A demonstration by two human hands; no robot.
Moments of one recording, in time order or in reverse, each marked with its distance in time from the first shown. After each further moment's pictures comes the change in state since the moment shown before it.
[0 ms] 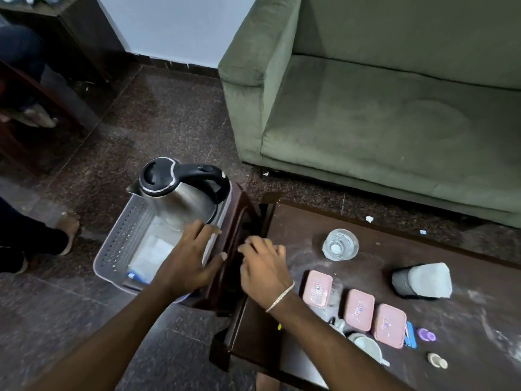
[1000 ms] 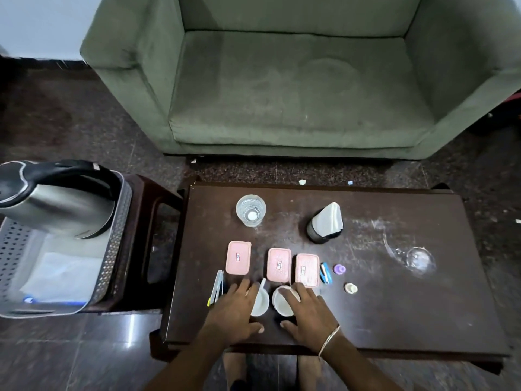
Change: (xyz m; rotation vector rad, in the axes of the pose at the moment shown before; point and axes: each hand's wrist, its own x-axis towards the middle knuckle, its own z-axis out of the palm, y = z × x) left_hand -0.053 0.186 0.244 0.325 -0.741 0.071; right_hand -0.266 0.200 -0.041 -0.076 -0.514 0.394
